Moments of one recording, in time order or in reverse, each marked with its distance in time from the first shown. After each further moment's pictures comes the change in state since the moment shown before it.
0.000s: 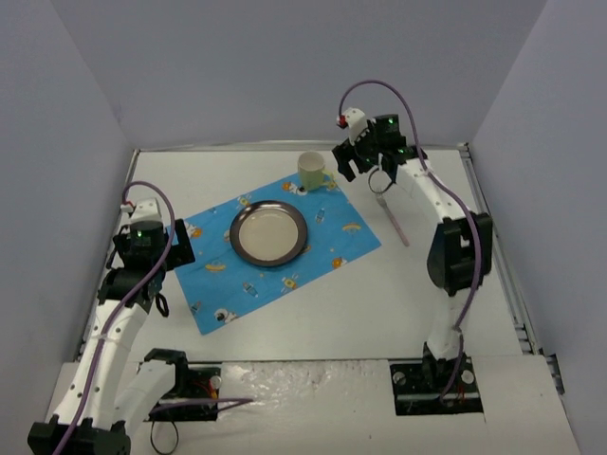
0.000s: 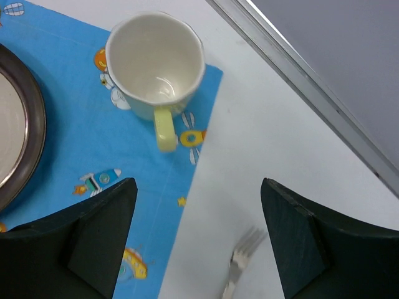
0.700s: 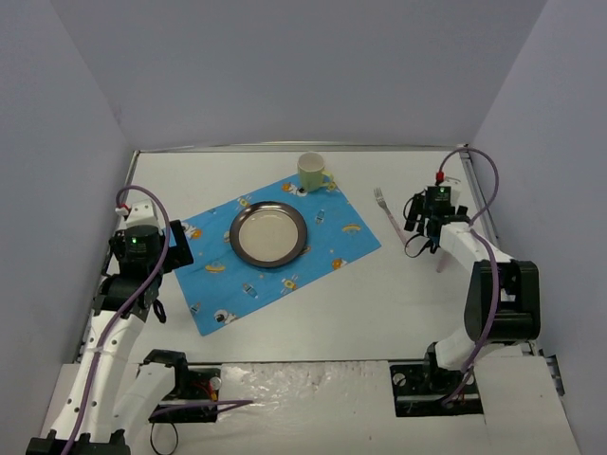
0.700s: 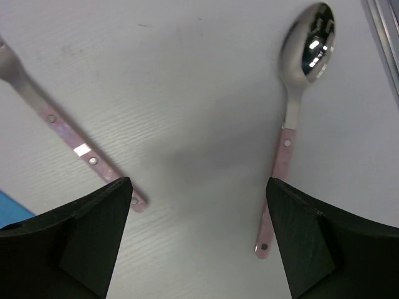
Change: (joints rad) left arm 0.000 -0.054 0.000 0.000 0.012 -0.001; right arm -0.229 -0.436 -0.830 0.170 0.613 0.651
